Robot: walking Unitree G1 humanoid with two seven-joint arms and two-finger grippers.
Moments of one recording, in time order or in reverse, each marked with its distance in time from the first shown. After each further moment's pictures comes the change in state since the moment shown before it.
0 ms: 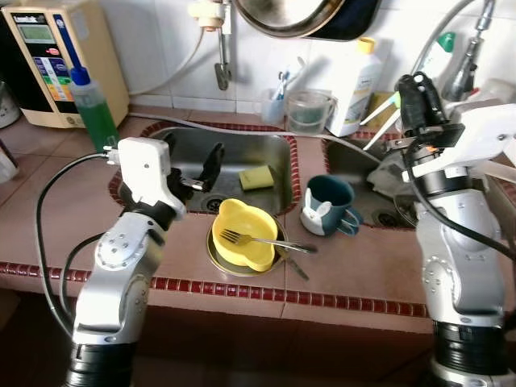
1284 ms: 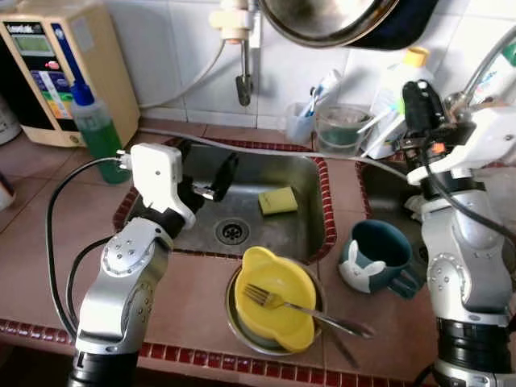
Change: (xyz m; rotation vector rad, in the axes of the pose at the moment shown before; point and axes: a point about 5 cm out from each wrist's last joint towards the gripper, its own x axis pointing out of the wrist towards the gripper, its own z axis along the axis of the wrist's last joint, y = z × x) left arm -0.004 -0.023 0.006 0.007 -0.005 -0.142; right arm 0.002 -0.022 -0.007 0.119 0.043 -0.053
